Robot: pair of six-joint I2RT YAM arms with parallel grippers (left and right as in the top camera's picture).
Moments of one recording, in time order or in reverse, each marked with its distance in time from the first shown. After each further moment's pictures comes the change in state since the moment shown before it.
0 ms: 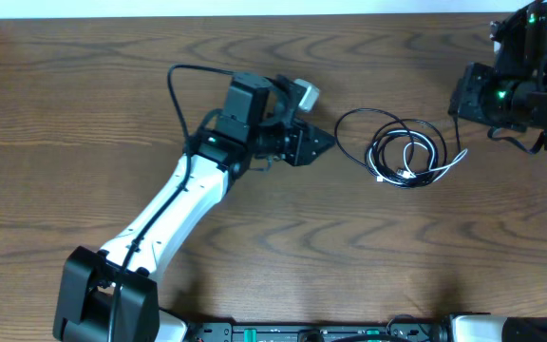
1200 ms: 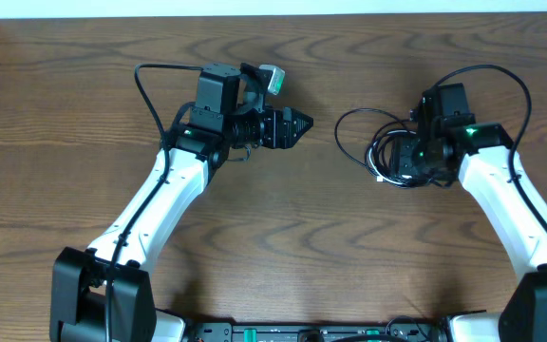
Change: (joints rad) left arm 0.138 0.000 0.000 -0.010 -0.042 -0.084; right arm 0.105 0.044 -0.793 0.545 0.101 -0.074
